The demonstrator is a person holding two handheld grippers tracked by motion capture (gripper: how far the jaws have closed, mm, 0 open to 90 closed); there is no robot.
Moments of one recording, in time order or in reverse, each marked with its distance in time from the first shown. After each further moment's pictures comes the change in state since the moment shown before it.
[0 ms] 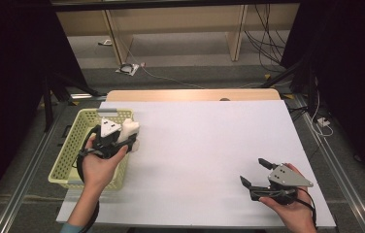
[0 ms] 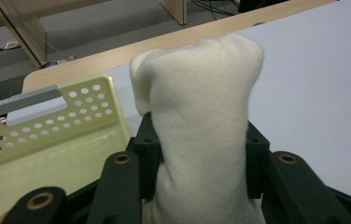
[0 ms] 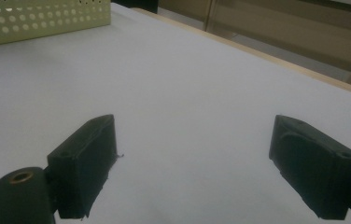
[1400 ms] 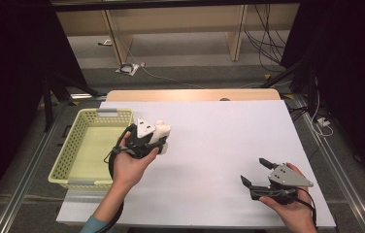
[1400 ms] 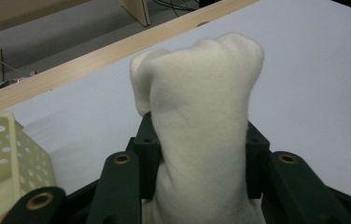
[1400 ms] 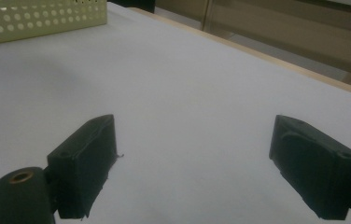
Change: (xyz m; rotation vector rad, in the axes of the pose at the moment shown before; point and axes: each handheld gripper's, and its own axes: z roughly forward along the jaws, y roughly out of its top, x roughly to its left) left arm -0.066 0.016 0.030 0.013 -0.111 0.107; right arm -0.001 0.000 -0.001 0.007 -0.011 0.002
